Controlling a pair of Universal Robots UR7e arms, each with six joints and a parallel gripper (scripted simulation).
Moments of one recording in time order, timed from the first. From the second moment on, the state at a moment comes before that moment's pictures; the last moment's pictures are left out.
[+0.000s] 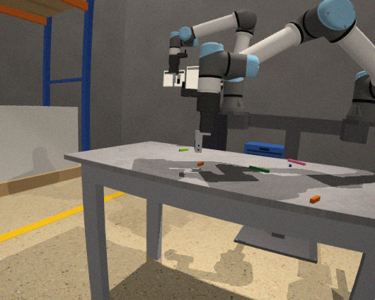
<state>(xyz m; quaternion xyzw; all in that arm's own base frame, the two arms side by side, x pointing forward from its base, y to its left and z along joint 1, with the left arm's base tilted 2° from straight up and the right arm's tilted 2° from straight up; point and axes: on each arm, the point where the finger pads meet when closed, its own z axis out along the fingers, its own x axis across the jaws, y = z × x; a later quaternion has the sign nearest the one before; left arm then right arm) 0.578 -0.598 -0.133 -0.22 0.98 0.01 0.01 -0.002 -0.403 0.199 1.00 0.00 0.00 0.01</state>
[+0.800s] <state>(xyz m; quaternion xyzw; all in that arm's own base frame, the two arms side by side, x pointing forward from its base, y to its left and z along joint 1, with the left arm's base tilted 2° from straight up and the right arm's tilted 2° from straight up) 0.578 -0.598 -0.134 -0.22 0.98 0.01 0.01 -0.002 -0.403 0.199 1.00 0.00 0.00 0.01</state>
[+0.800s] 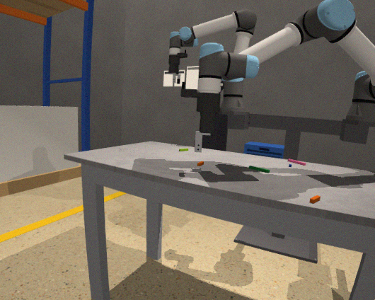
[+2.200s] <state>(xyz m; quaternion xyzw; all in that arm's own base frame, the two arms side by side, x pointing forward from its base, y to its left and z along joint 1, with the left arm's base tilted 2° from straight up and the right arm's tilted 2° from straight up) 0.579 -0.597 -0.179 -0.22 0.98 0.01 0.01 -0.002 -0.403 0.199 1.00 0.00 0.00 0.01</state>
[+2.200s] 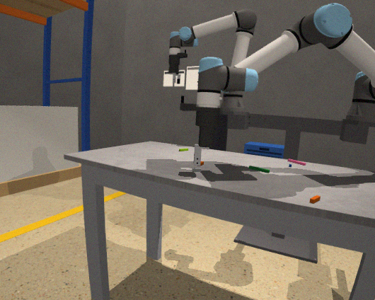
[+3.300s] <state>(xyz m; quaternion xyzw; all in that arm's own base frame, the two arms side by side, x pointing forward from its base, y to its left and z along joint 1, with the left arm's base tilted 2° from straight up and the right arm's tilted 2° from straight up) 0.579 -0.597 -0.186 -0.22 0.98 0.01 0.01 -0.002 -0.403 0.199 1.00 0.00 0.00 0.01</state>
